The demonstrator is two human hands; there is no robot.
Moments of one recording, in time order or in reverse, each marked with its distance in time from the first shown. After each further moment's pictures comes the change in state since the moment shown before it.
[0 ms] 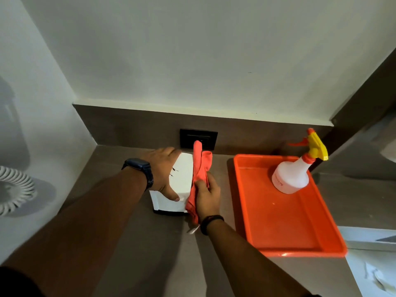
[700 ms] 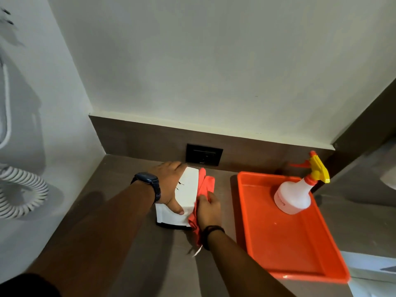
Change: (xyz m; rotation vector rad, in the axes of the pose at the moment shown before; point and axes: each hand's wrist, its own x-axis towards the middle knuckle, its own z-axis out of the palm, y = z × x) left_hand -0.001 -0.001 0.007 -0.052 0.022 -0.036; right_hand 0.000 -0.011 0.005 -0.183 0.034 0.130
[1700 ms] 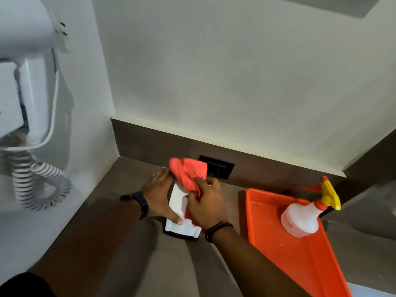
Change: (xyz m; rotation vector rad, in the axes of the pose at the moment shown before) left_hand -0.029 -0.037 0.029 -0.406 0.258 -0.028; right_hand -0.016 -0.059 0.010 -0.724 -0.086 -0.705
